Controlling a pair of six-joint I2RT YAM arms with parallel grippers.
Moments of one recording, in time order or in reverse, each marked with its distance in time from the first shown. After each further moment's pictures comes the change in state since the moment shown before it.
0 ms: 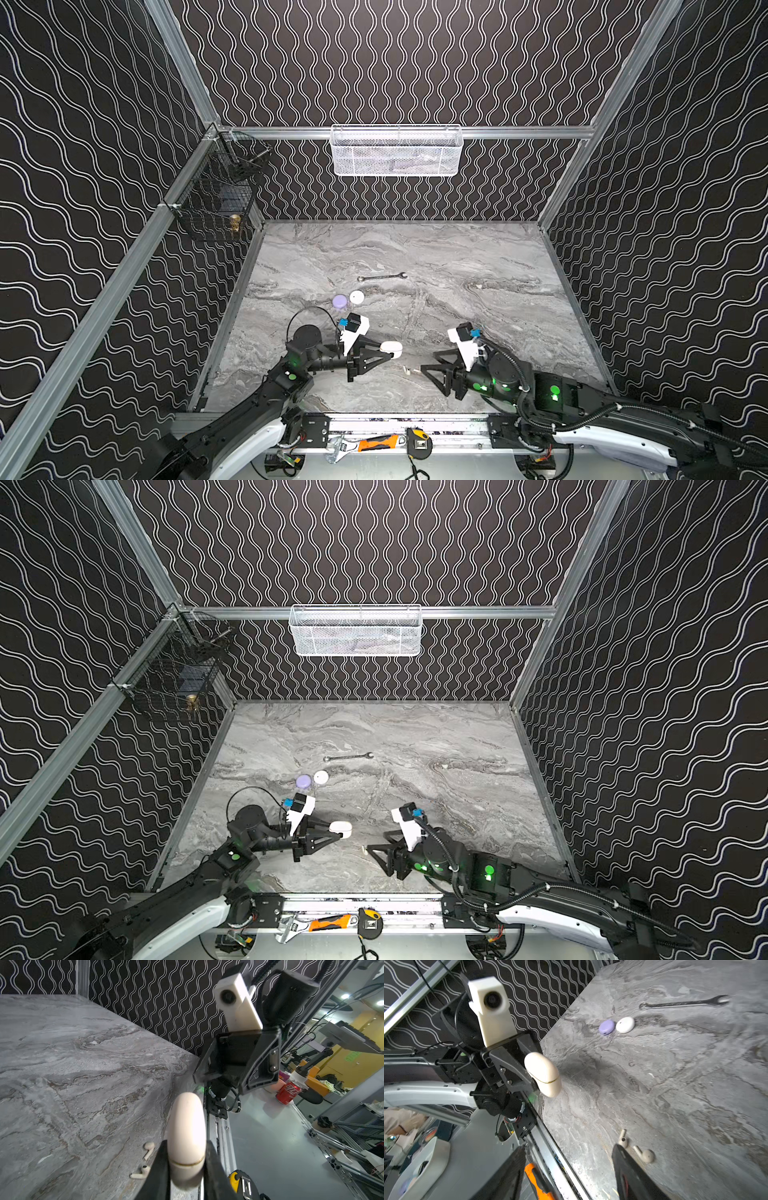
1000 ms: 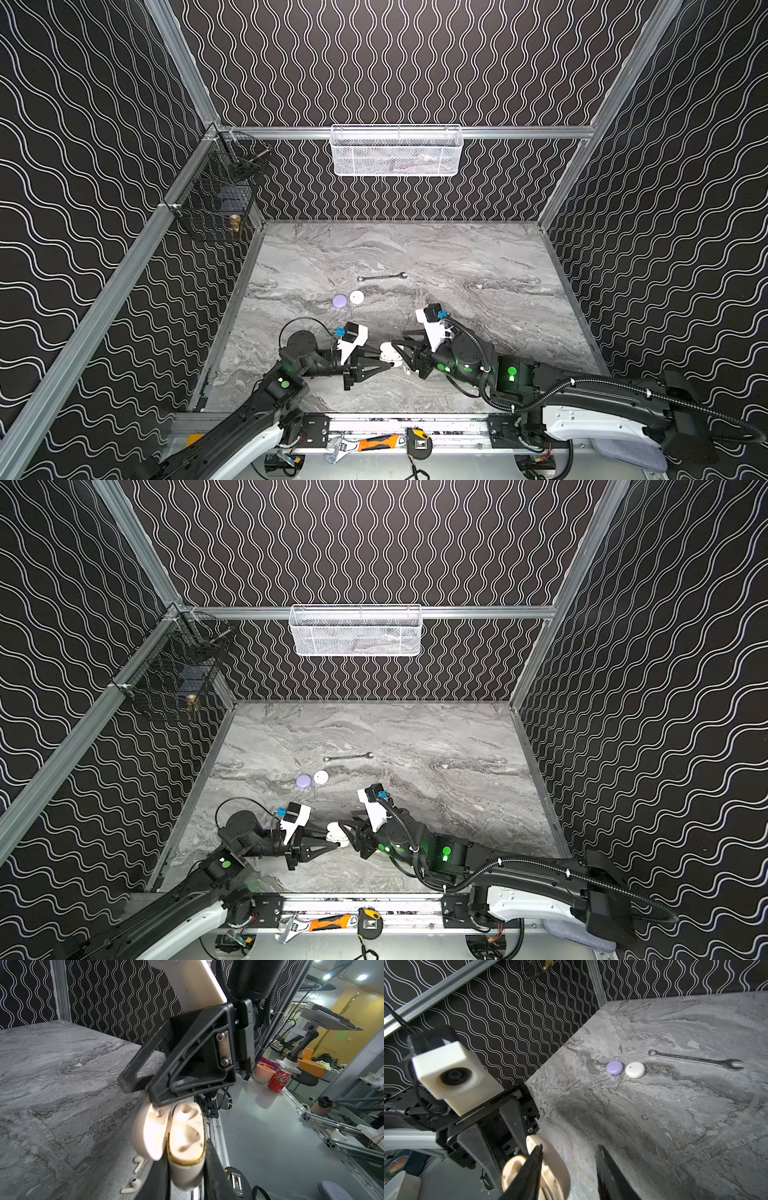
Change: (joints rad) left arm -0.068 -0.144 0.029 -0.146 -0.011 0.094; right arm -0.002 0.357 0.201 0.236 0.084 -0.094
